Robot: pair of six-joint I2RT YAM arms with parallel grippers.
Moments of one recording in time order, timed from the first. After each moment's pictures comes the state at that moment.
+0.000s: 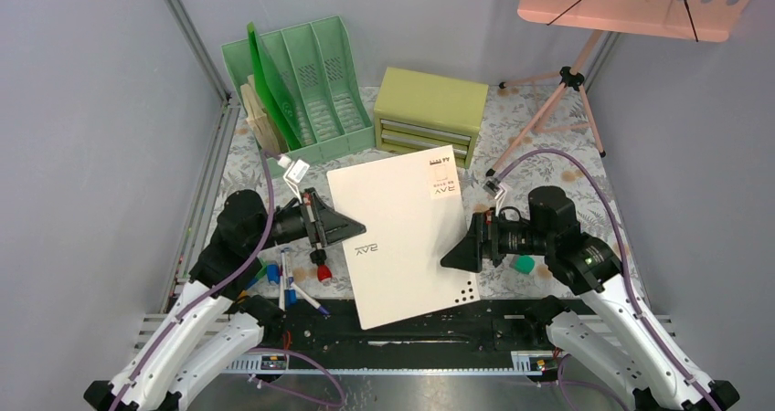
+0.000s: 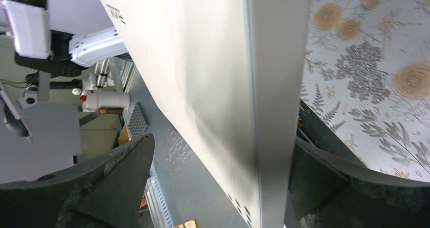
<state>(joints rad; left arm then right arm) -0.53 0.61 0.72 -0.19 0.71 -0.81 0.52 0.68 0.78 -0.63 -0.77 0.58</state>
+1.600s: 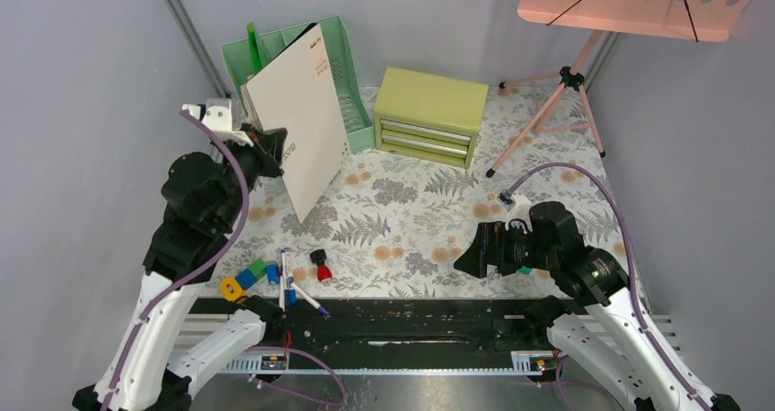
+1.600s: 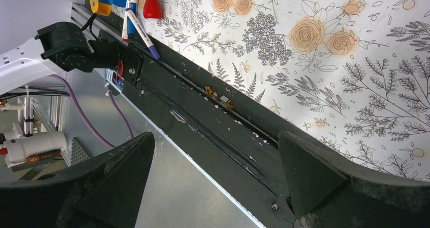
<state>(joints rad) -0.44 0.75 1.22 -0.45 -0.15 -0.21 0.52 0.59 0.74 -0.86 -0.43 0.51</state>
